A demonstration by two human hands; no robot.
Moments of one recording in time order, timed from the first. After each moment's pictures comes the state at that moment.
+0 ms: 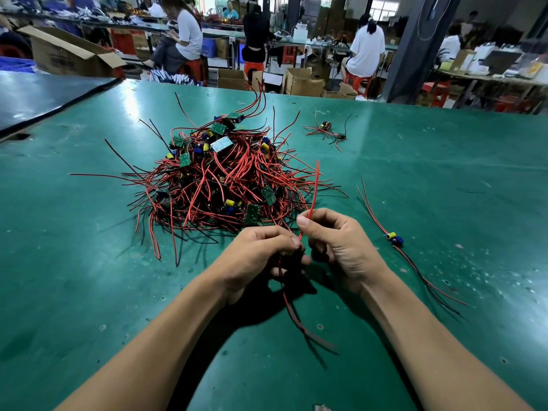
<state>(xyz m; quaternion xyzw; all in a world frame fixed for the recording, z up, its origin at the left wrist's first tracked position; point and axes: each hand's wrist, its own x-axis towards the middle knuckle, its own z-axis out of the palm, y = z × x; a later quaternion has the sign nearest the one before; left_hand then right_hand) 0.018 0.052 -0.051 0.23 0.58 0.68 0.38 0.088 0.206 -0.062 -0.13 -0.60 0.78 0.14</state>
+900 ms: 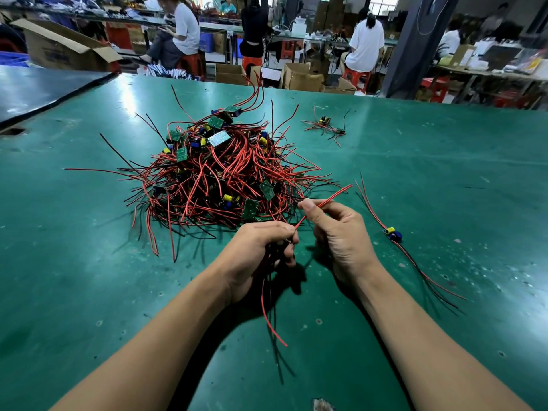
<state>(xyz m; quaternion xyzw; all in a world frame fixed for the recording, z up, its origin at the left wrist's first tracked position) 0.018 0.059 -0.052 0.20 0.57 0.70 0.38 0.076 0.207 -0.070 -0.17 -0.59 0.75 0.24</state>
